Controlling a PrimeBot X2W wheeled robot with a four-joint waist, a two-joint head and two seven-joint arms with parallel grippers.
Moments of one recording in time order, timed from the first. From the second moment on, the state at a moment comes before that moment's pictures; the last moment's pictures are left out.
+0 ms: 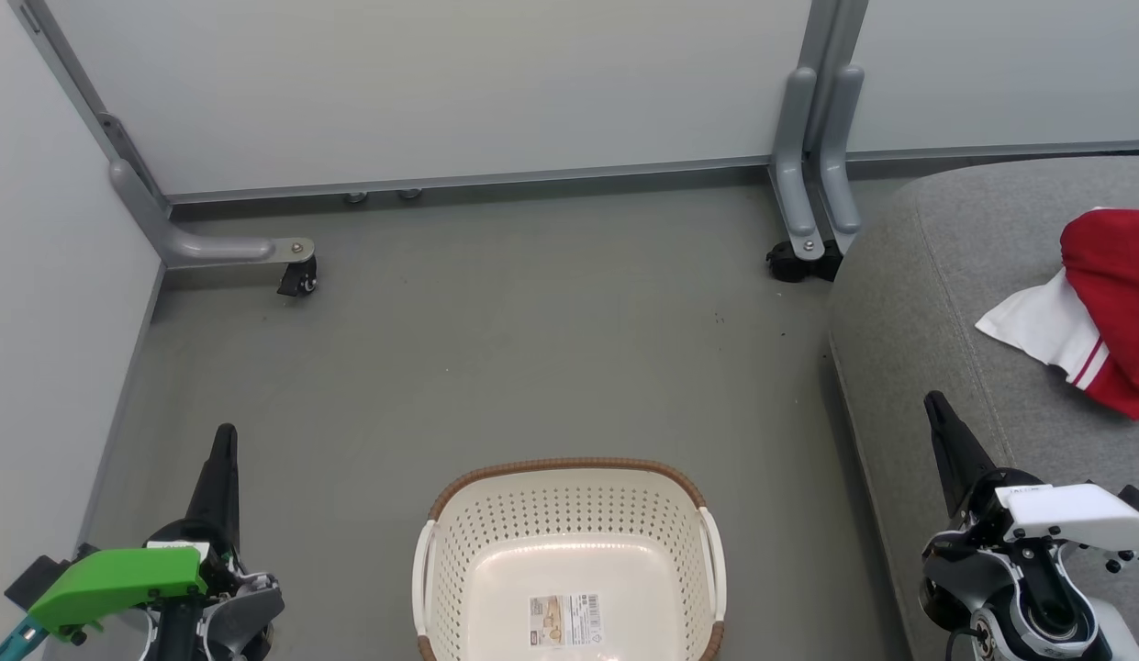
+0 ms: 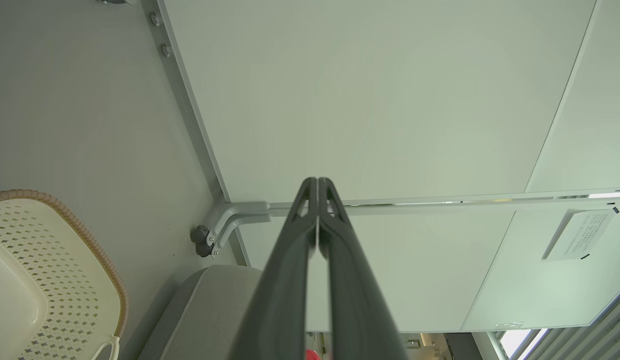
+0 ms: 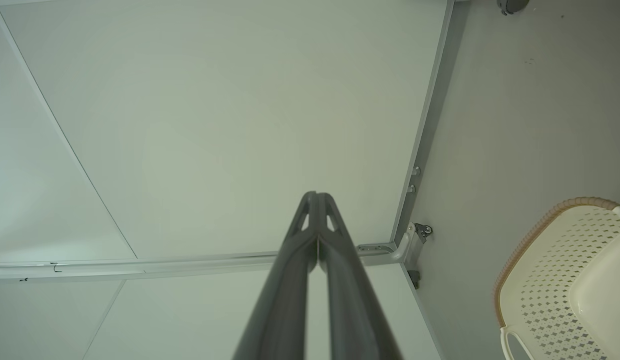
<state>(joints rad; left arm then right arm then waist) -0.10 0.05 0.11 0.25 -1.59 -0.13 0.11 -0.10 -0.07 -0.08 0.24 1.62 0.13 0.08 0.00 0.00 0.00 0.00</state>
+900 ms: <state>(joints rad) -0.10 0.05 0.11 0.25 -1.61 -0.13 0.11 -0.10 -0.07 -0.09 0.24 1.63 0.13 0.09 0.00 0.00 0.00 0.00</state>
